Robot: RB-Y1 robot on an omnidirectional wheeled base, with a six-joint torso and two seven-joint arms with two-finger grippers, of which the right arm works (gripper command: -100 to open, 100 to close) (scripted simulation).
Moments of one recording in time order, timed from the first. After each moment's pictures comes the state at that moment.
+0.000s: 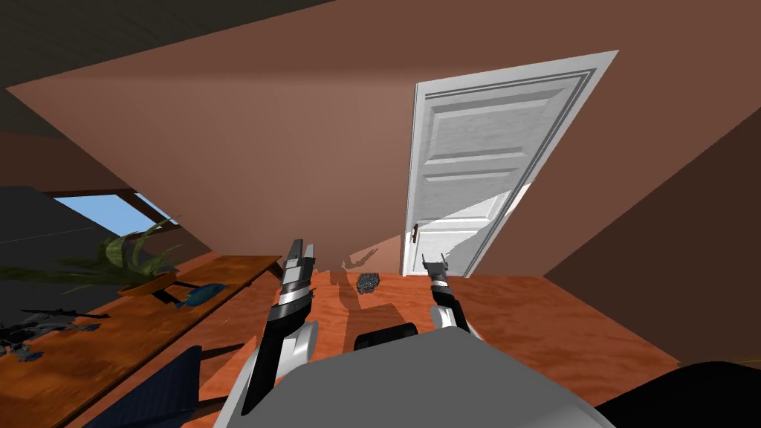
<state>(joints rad) 0.29 -0.14 0.06 -1.43 -0.57 -0.77 -0.73</state>
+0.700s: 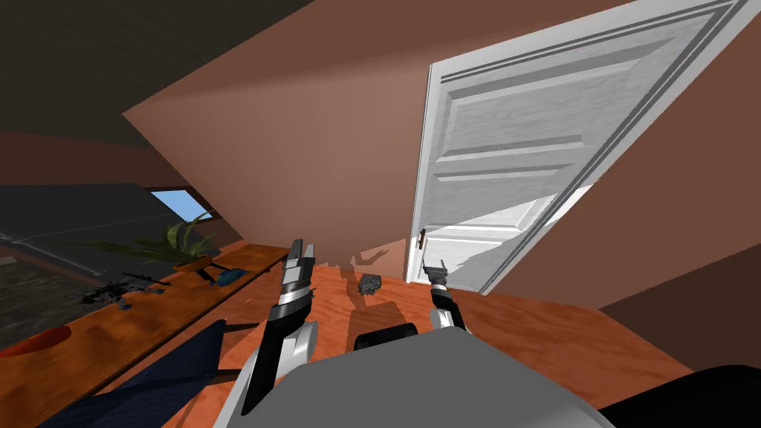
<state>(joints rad) 0.23 -0.15 0.09 -1.26 -0.66 -0.81 -0.87</state>
